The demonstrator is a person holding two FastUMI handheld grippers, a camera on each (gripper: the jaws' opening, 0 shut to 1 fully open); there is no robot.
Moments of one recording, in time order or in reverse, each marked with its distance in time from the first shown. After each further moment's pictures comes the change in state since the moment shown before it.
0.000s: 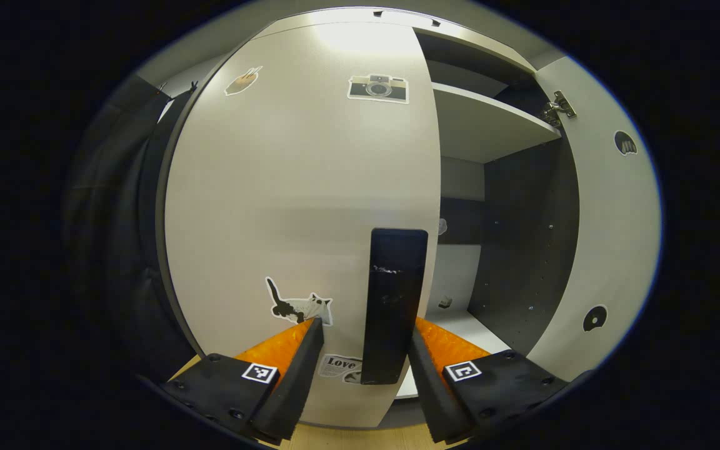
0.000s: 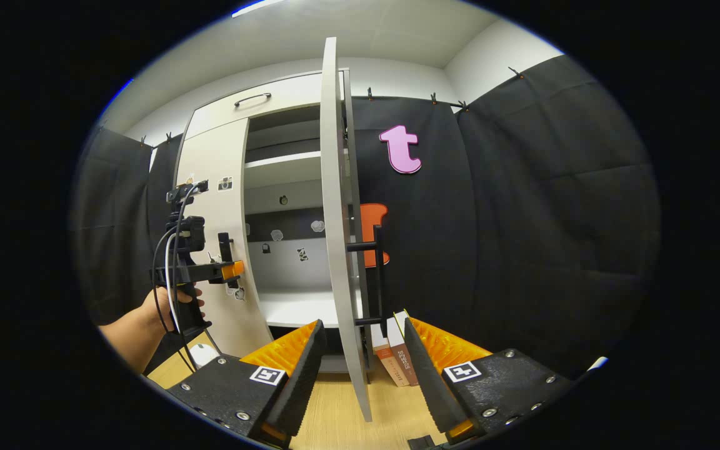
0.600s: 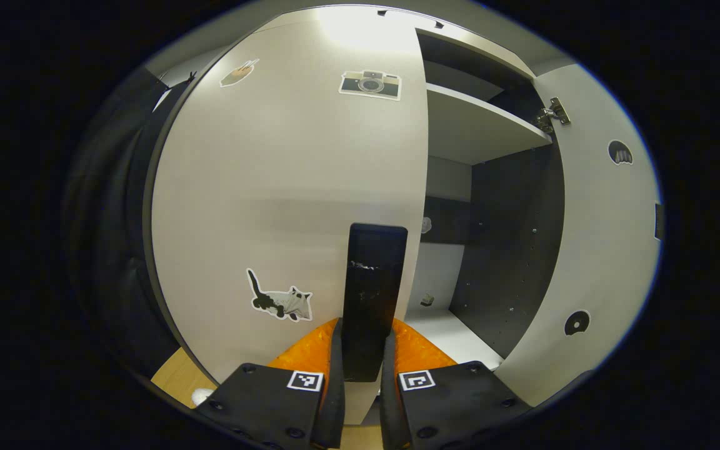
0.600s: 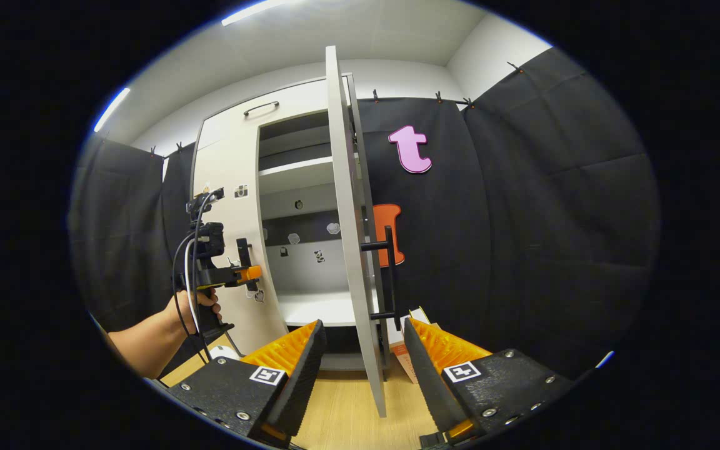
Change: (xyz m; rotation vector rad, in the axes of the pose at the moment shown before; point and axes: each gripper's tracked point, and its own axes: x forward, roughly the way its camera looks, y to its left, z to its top) left arm -0.005 -0.012 -0.004 -0.019 0.023 -0.059; right arm -0.017 0.006 0.005 0.034 -0.017 0.066
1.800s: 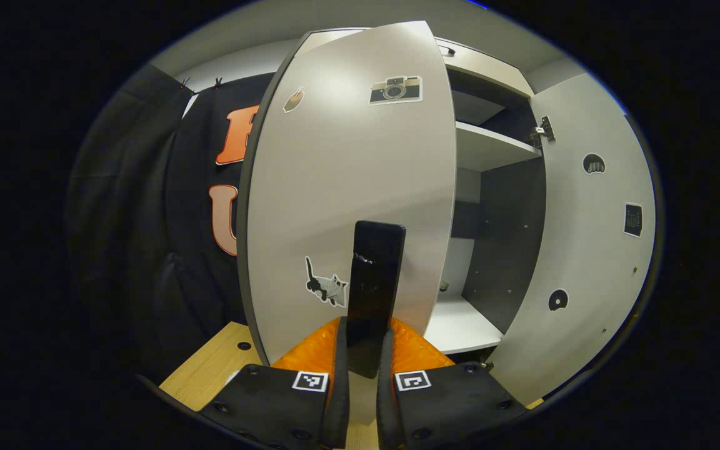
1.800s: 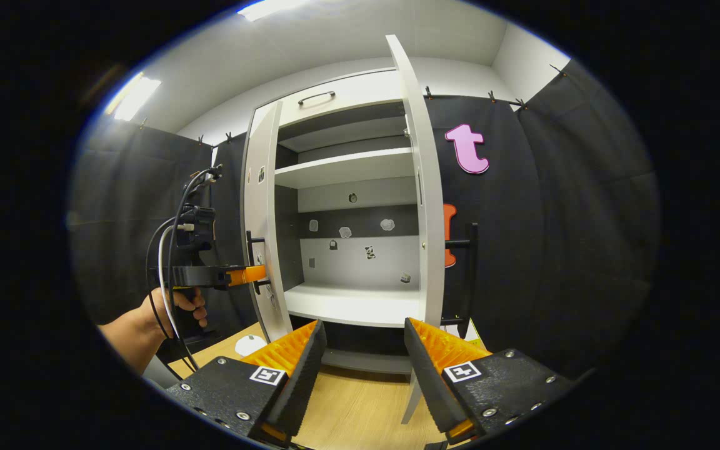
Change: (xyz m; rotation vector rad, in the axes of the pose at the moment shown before) left arm -0.049 0.023 -0.002 -0.020 0.011 0.098; right arm 0.045 0.050 -0.005 -0.086 0.005 0.243
